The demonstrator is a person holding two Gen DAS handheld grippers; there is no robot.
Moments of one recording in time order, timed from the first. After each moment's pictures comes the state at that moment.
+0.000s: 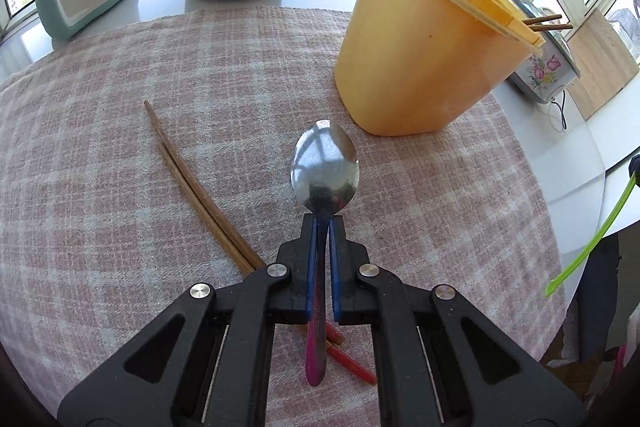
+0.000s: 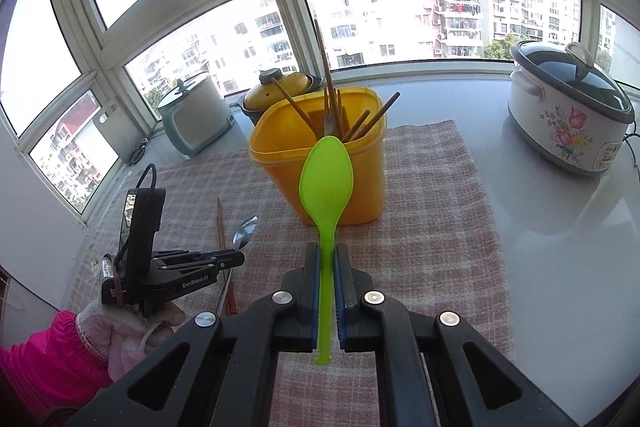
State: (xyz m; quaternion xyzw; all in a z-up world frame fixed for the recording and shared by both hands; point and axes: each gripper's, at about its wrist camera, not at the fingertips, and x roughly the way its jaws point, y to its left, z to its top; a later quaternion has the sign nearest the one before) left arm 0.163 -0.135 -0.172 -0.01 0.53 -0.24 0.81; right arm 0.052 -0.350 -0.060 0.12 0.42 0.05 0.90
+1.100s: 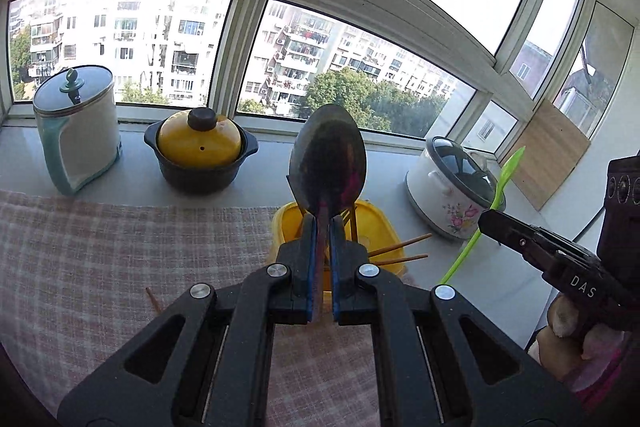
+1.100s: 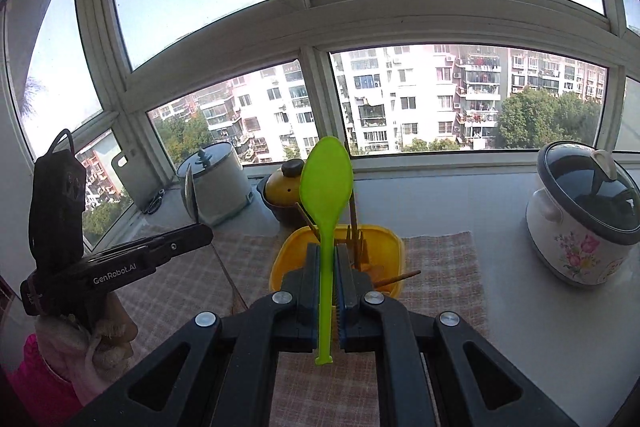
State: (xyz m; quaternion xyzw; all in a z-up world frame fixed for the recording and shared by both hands) left arm 0.195 -0.140 0.001 -0.10 0.35 -0.28 0.89; right arm 0.125 -0.356 0.018 0.10 0.33 0.09 0.94
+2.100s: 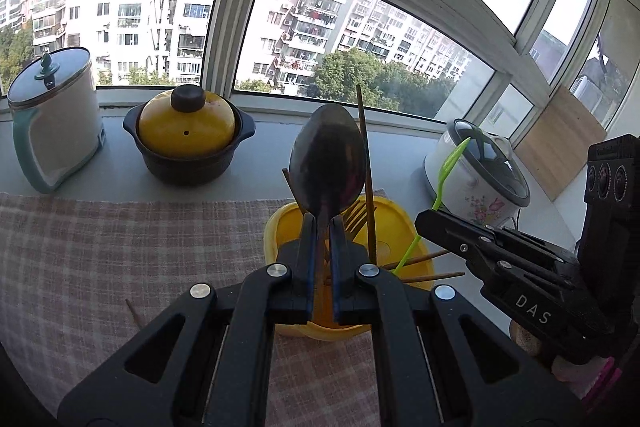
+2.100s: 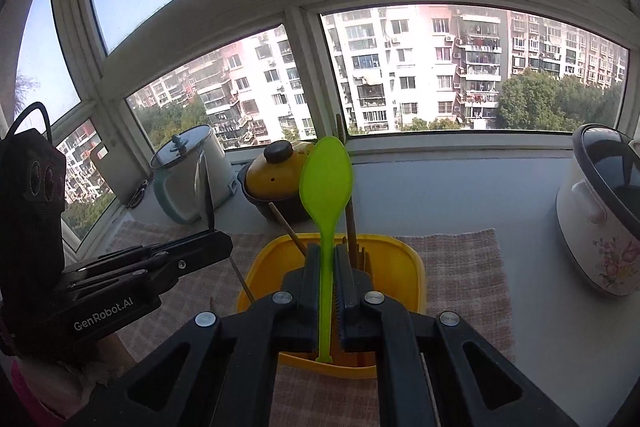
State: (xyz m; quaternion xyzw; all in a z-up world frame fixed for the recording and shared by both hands) left arm 0.238 -0.176 -0.037 -0.08 0.39 -0.27 0.88; right arm 0.200 -0.349 -0.037 0.10 0.37 0.09 0.92
